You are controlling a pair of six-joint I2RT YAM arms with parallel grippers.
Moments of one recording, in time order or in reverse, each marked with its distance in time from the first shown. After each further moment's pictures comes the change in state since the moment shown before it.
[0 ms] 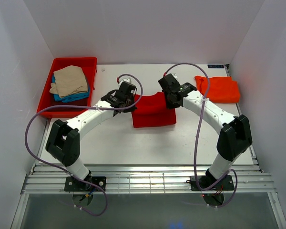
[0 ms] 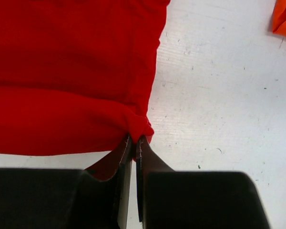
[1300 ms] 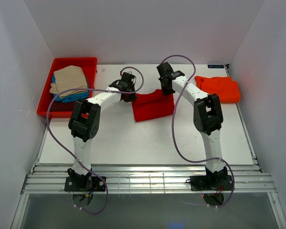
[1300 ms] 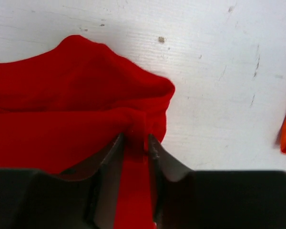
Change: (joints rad) left arm 0.164 0.446 0.320 0.101 0.139 0.096; right arm -0.163 0.539 0.477 0.102 -0.070 -0.169
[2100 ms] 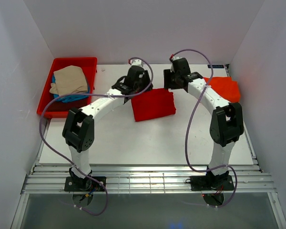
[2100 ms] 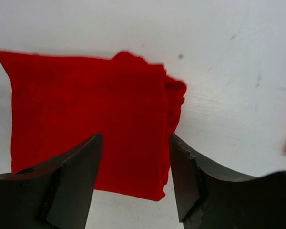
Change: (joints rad) left arm -0.134 -0.206 0.009 0.161 -0.061 -0.032; right arm -0.071 -0.323 -0.266 0.249 -0.224 0.011
